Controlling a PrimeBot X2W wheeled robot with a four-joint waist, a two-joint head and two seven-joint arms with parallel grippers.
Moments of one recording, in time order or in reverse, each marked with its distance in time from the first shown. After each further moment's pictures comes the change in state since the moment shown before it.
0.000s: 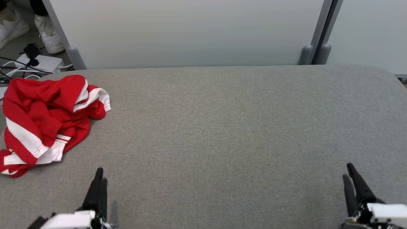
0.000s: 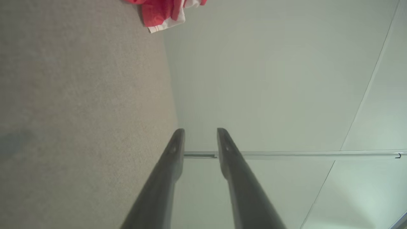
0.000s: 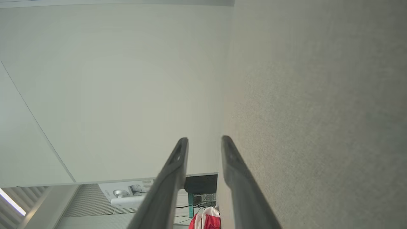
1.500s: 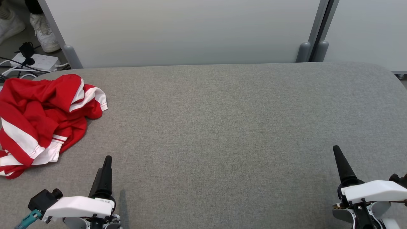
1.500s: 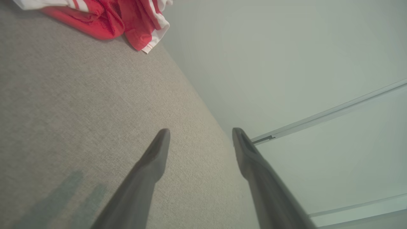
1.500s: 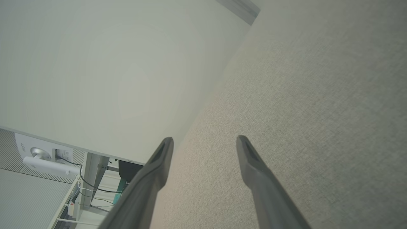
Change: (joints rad) left arm -0.064 0.015 -0.047 0.092 0.485 0.002 -0.117; right arm -0.102 -0.035 0.107 0.108 -0.418 0.000 -0.112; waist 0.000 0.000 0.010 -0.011
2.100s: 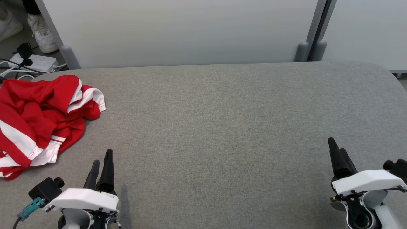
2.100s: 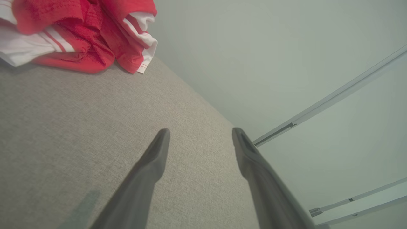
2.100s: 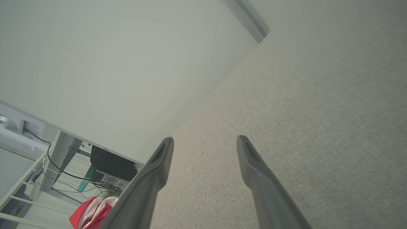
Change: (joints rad) left arm -0.052 0.006 0.005 0.046 0.253 0.000 -0.053; right arm -0.074 -0.019 0.043 0.070 -0.206 0.000 -0.056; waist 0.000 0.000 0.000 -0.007
